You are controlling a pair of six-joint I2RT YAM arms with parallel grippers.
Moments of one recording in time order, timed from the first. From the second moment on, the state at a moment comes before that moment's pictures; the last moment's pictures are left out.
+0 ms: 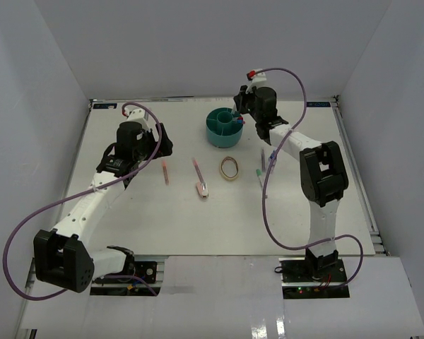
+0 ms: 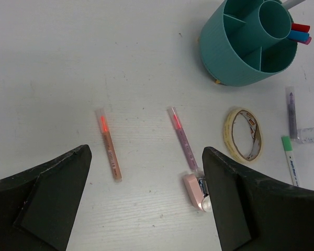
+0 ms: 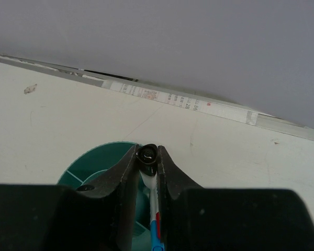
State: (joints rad) left arm -0.28 1.22 0.99 -0.26 -0.04 -0.35; right arm 0.40 2.05 1.55 0.40 -0.04 0.13
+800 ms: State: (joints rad) left arm -0.28 1.22 0.99 -0.26 -0.02 -0.35; right arm 0.40 1.69 1.46 0.03 -0.02 0.09
